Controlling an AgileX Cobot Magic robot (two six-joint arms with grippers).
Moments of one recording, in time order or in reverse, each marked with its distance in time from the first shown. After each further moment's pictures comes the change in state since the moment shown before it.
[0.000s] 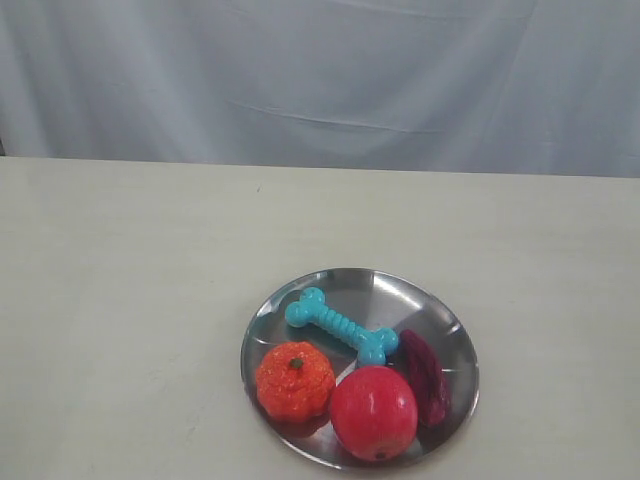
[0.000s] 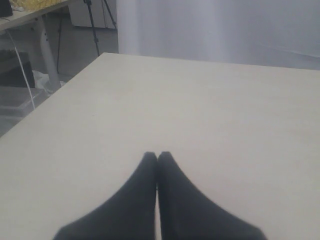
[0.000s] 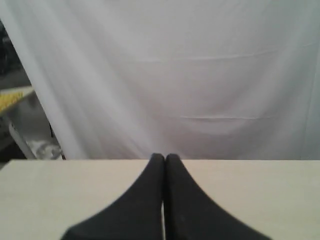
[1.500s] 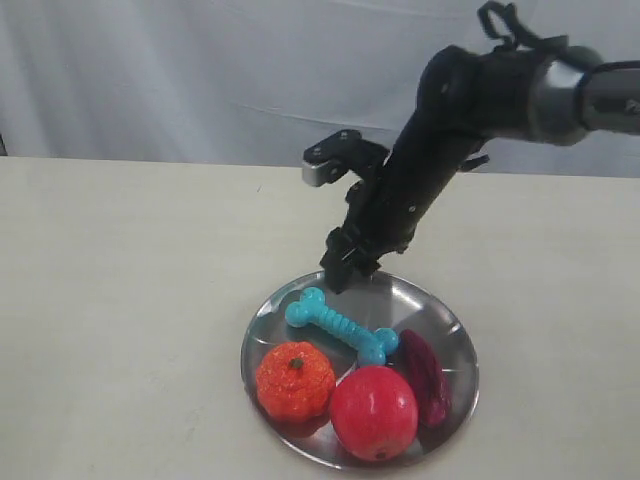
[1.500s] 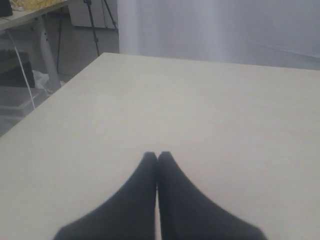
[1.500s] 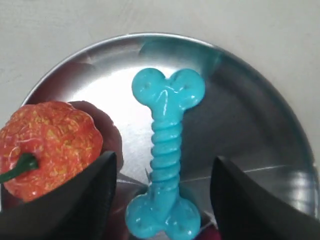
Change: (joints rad) left arm 0.000 0.000 0.000 0.000 0.000 0.000; right arm 0.178 1.188 -0.644 0.325 0.626 -0.940
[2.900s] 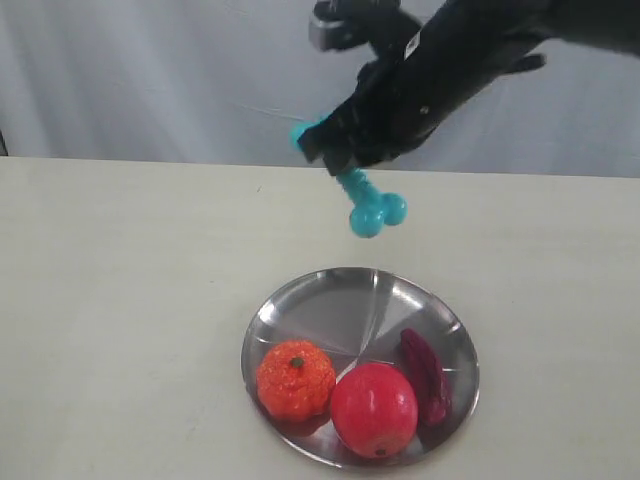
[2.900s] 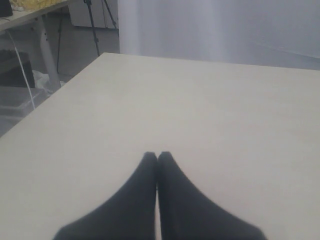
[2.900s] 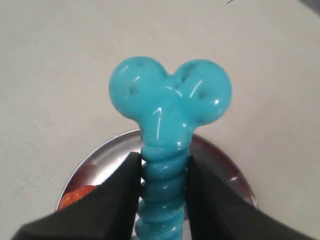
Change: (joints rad) left arm 0.000 0.000 0.000 0.000 0.000 0.000; right arm 0.045 -0.283 0.000 -0.123 -0.117 0.389
